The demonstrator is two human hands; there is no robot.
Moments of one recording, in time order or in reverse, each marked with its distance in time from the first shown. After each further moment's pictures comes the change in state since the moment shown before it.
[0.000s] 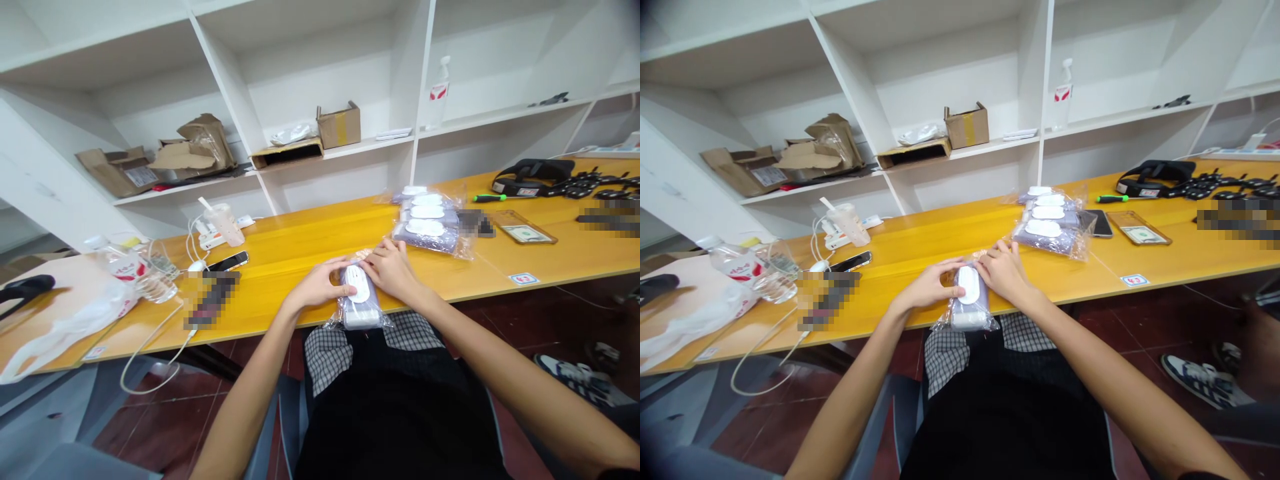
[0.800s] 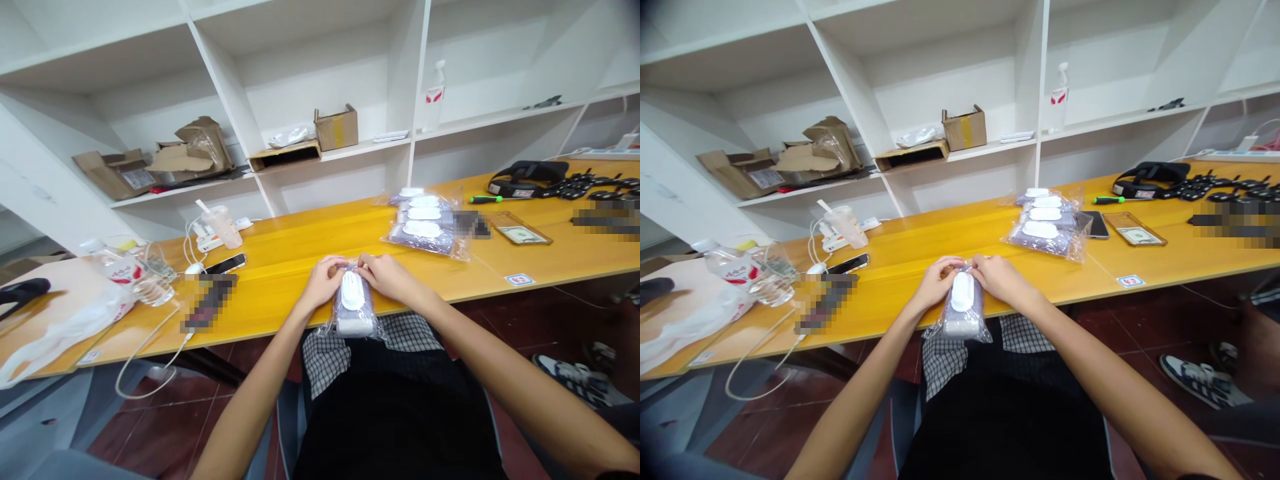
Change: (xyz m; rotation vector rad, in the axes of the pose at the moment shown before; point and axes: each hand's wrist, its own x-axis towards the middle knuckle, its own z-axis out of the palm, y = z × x) left_hand 0.020 -0.020 0.036 -0.113 0.419 0.014; right_hand 0.005 0.000 -0.003 0.262 -0.243 0.075
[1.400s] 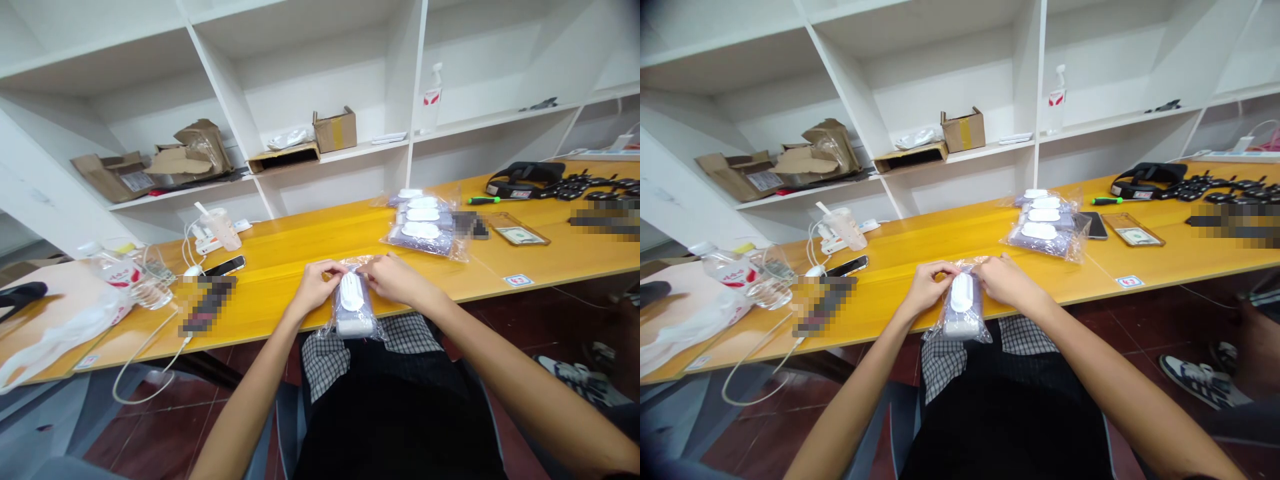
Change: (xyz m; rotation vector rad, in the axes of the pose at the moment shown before) left_hand -0.005 0.008 -0.017 -0.042 -0.040 0.091; right_hand -0.005 -0.008 -0.023 -0.118 -0.104 -0.138
